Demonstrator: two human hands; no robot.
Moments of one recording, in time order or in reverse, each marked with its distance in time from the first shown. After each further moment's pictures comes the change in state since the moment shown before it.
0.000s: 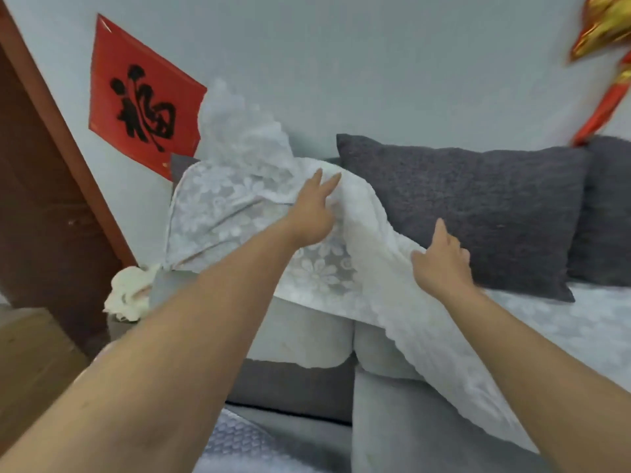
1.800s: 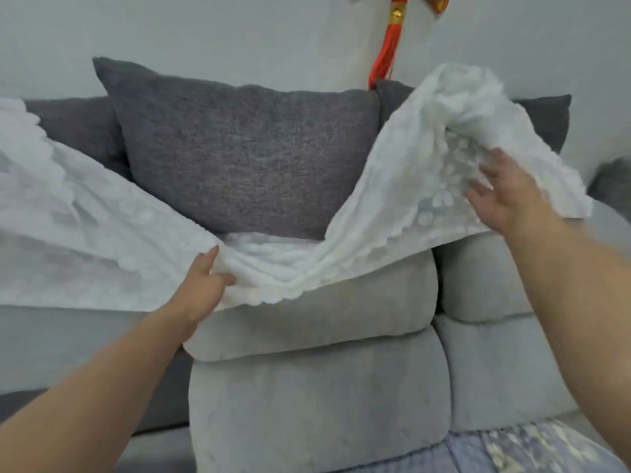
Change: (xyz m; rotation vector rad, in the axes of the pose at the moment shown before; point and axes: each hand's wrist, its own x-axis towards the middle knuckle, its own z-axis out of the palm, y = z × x) left_hand -0.044 0.023 0.282 -0.514 -0.129 -0.360; right_hand 0.093 0.353 -0.215 1.304 0.276 0.157
